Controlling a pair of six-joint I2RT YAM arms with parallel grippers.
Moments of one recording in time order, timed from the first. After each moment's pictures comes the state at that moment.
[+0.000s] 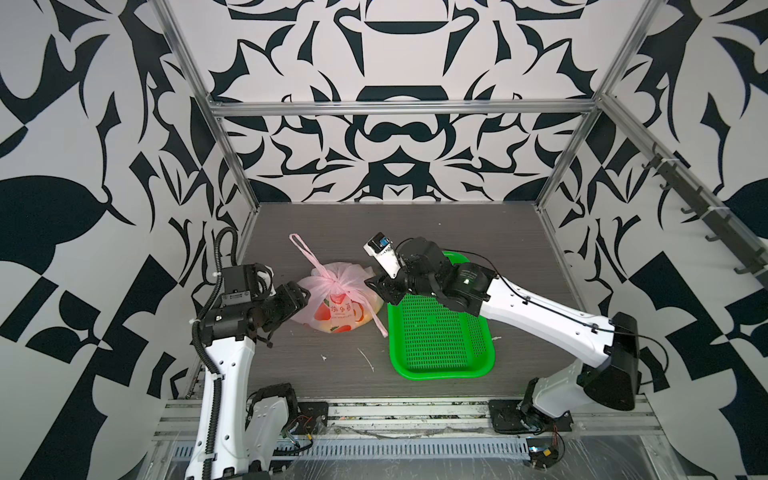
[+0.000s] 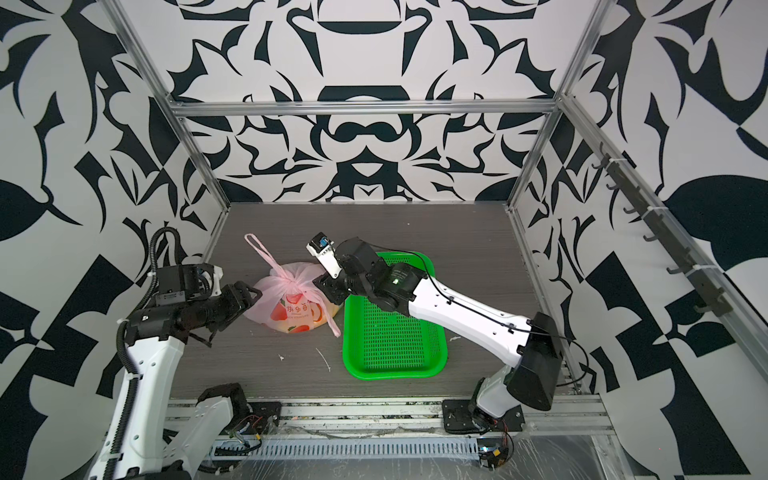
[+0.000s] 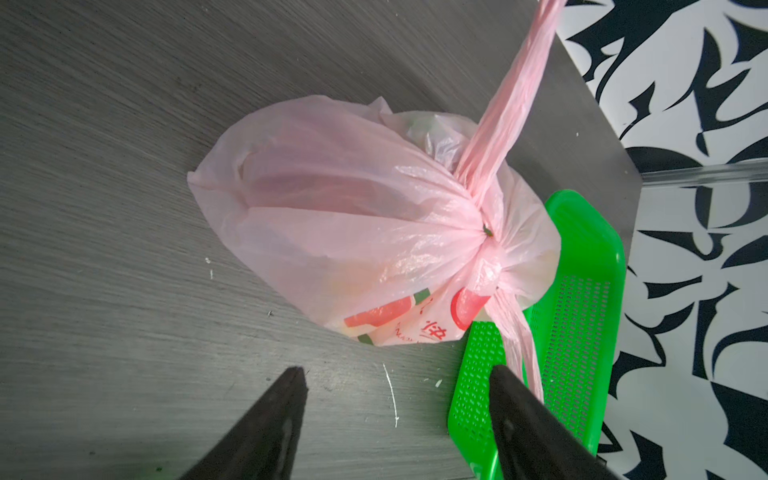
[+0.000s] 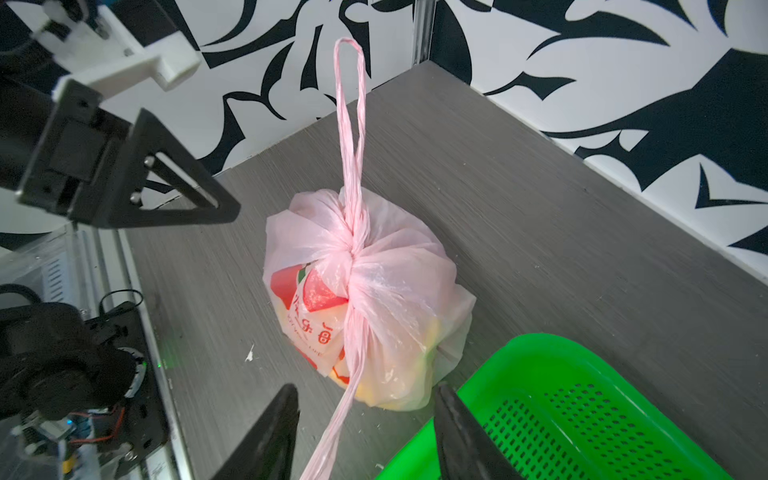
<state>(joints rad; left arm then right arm) 0.11 0.86 0.92 -1.04 0.38 -0.46 0.99 1.55 1.45 -0.48 0.00 0.05</state>
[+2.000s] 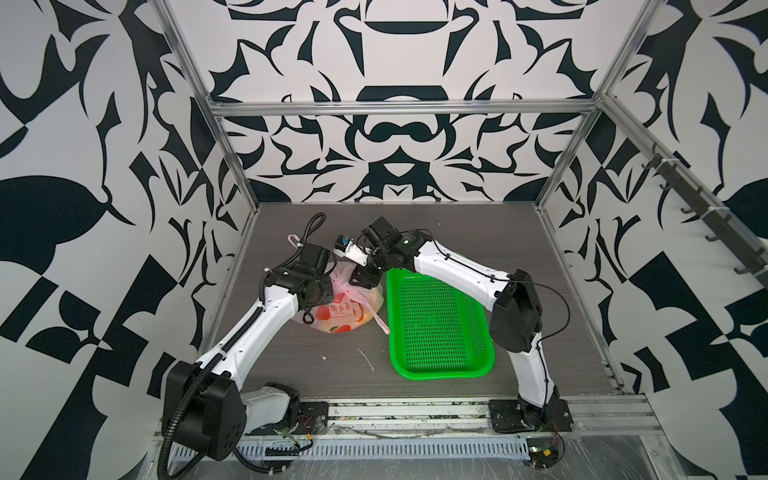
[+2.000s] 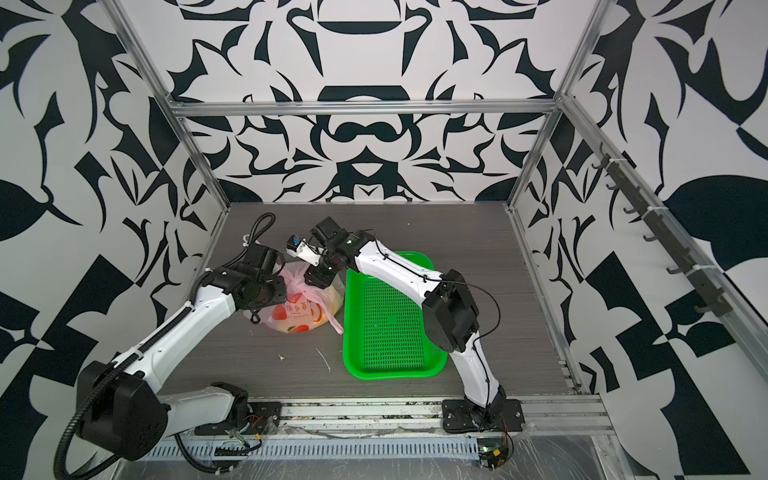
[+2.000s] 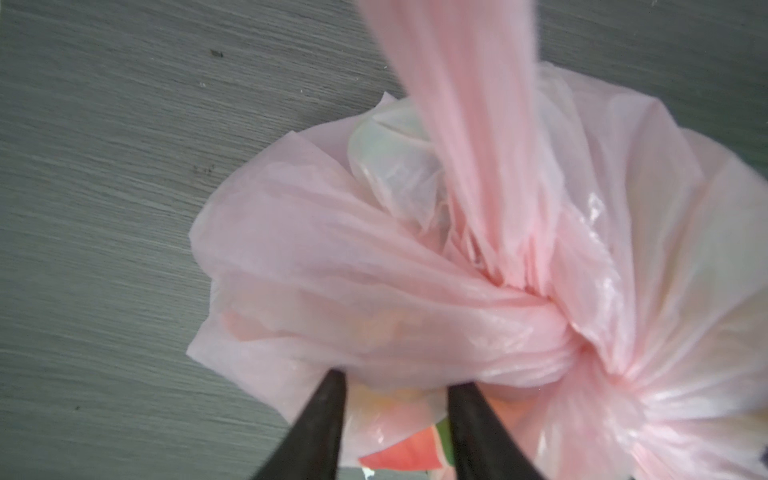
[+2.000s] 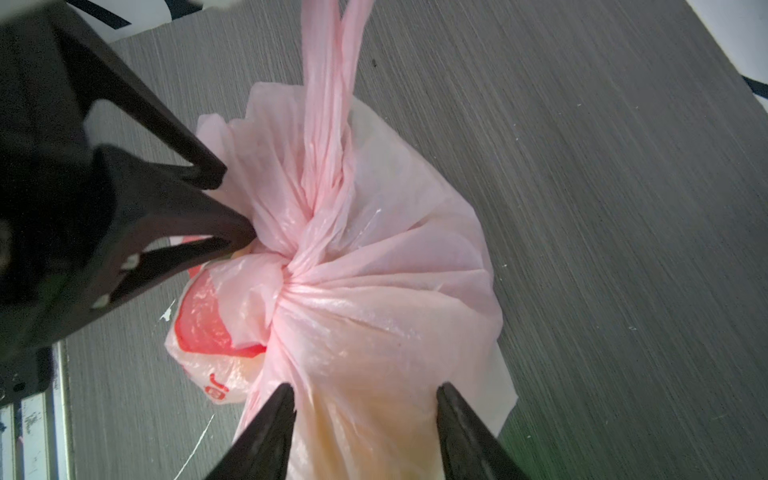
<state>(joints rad) -0.35 1.25 0.96 -0.84 -0.17 -0.51 0.86 2.10 1.93 -0.74 -0.29 -0.27</state>
